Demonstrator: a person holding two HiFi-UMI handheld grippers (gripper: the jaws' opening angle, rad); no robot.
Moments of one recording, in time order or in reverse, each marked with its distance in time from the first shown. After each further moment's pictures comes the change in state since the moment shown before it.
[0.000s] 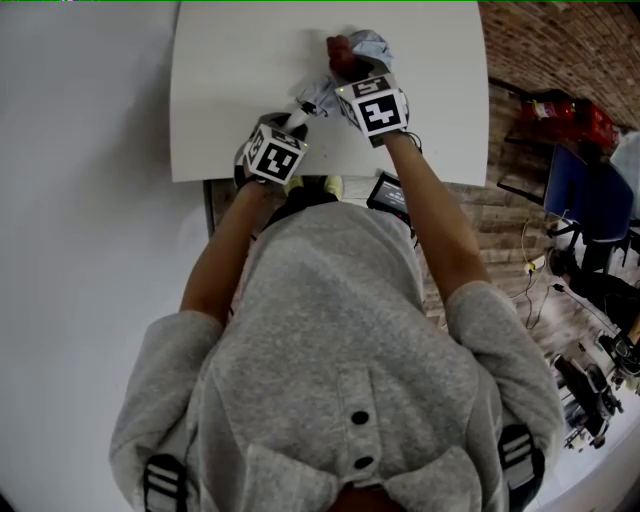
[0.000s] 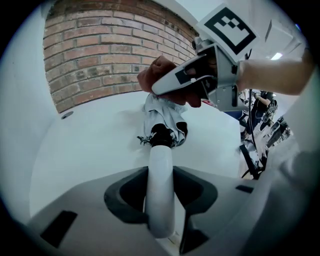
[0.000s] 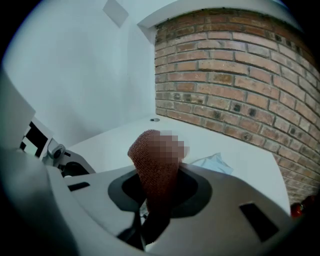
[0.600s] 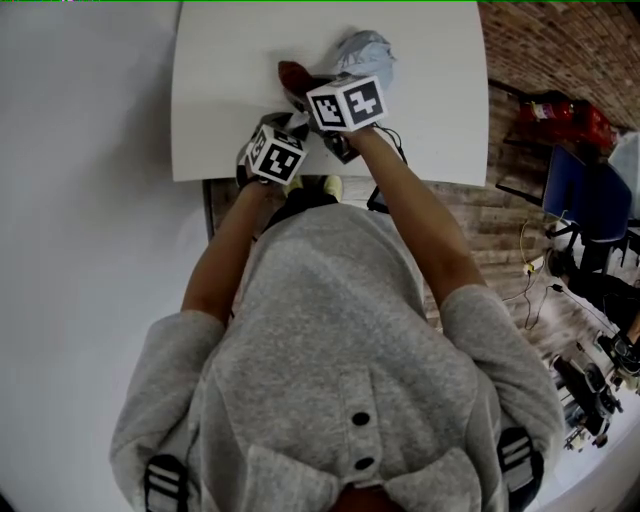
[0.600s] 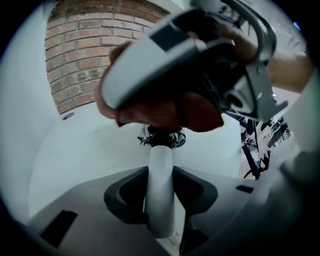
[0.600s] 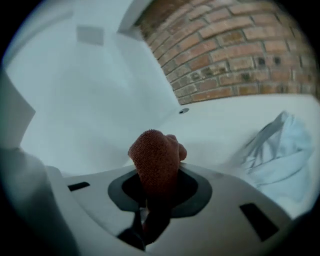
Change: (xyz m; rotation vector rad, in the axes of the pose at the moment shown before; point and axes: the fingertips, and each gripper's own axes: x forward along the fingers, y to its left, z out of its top) left arm -0.003 -0.002 0.001 0.002 -0.026 0.008; right arm 0.011 0.104 0.015 0.295 0.049 0.409
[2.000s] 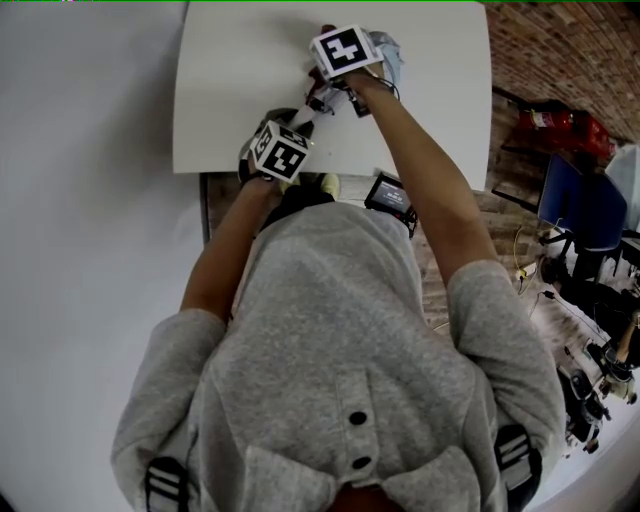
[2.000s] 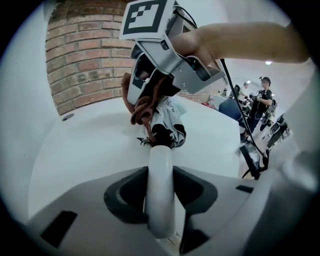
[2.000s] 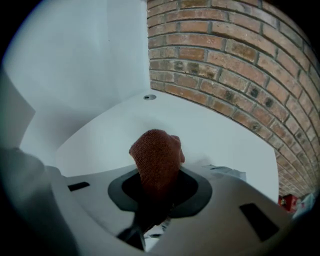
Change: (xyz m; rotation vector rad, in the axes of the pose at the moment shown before) left arm -0.006 -0.001 0.000 0.006 -0.018 -0.004; right arm 0.000 -0.106 0.023 -0.168 0.333 -0.494
